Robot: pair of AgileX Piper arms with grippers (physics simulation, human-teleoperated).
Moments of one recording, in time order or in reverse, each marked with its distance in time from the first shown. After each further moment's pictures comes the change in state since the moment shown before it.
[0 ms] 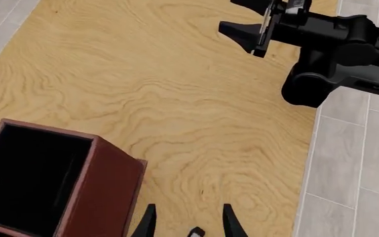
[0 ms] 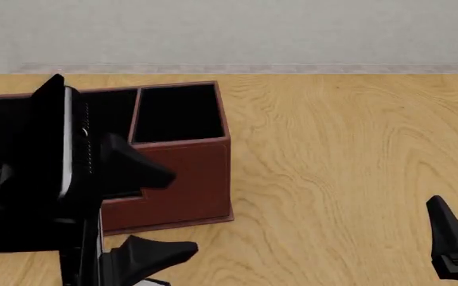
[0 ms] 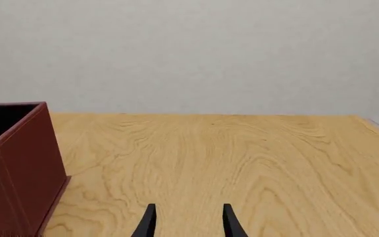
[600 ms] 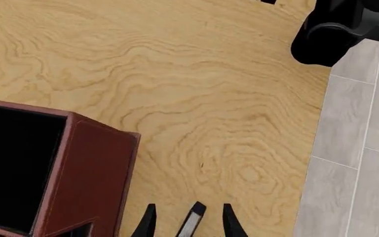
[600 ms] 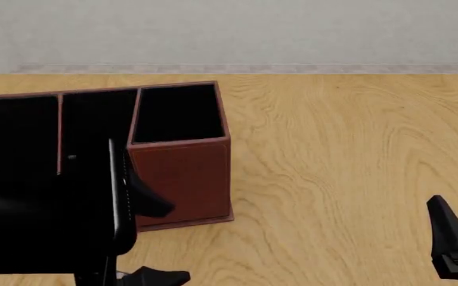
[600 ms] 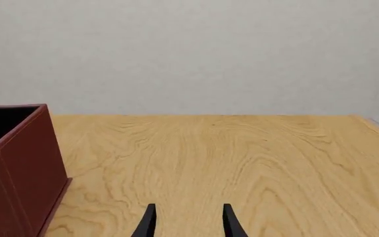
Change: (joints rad) left arm 0.015 0.032 0.090 0.039 0.044; right arm -0.001 0.000 0.001 -0.005 0.010
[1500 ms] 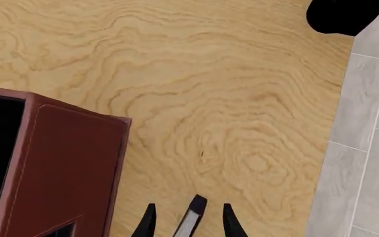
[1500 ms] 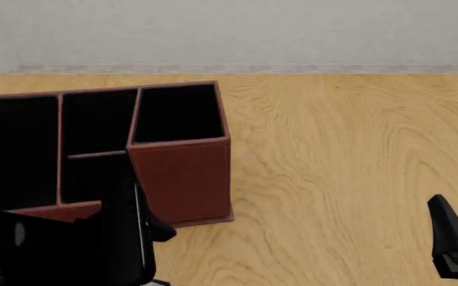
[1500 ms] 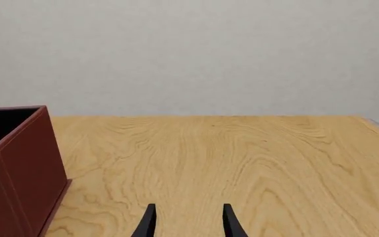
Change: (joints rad) left arm 0.021 0.024 0.187 -0.134 0.030; right arm -0.003 -0.001 0.000 -0.004 0.003
